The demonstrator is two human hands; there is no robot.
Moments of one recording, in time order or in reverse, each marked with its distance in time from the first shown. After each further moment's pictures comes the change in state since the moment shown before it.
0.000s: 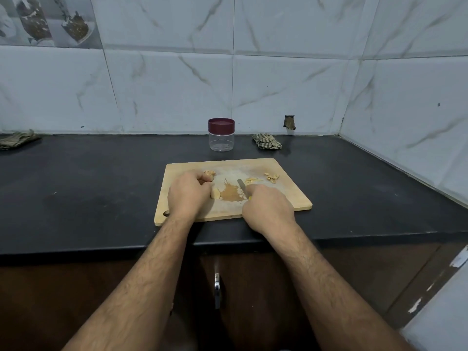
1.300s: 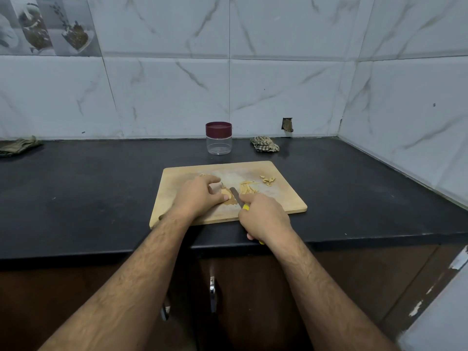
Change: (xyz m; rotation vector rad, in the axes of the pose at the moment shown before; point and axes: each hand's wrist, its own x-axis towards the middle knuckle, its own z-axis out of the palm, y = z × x) left_hand 0.012 0.005 0.011 0.202 -0.257 0.256; right_hand 0.000 0.014 0.007 0.203 -0.101 0.020
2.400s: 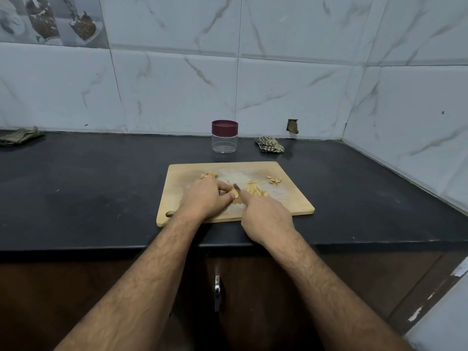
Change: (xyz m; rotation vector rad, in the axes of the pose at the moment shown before) left_hand -0.009 0.005 0.000 0.127 -0.001 0.004; right_hand -0.002 -0.015 0.005 -0.352 0.042 -0.116
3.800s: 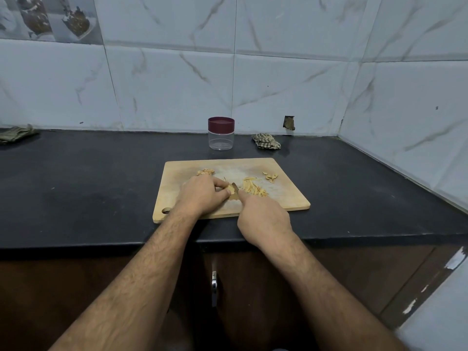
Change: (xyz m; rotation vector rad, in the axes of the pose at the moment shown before) left_hand -0.001 0.002 -0.001 0.017 -0.010 -0.011; right_hand -0.018 -0.004 -0.004 0.013 0.003 0.021
